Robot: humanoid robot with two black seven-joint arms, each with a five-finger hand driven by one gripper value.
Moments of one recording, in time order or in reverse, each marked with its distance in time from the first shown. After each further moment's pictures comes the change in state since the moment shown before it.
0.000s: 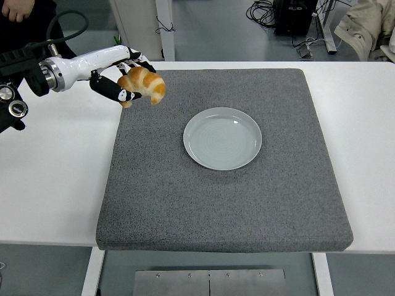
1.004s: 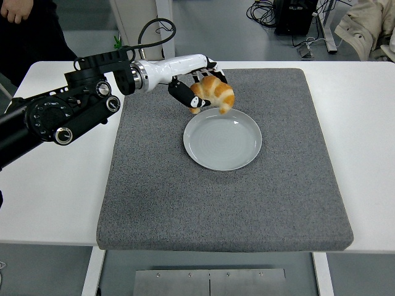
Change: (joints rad) left arm -0.119 -0.444 0.118 0.337 0.054 0.005 -0.083; right arm 0.000 0.000 0.000 0.000 0.000 0.000 0.000
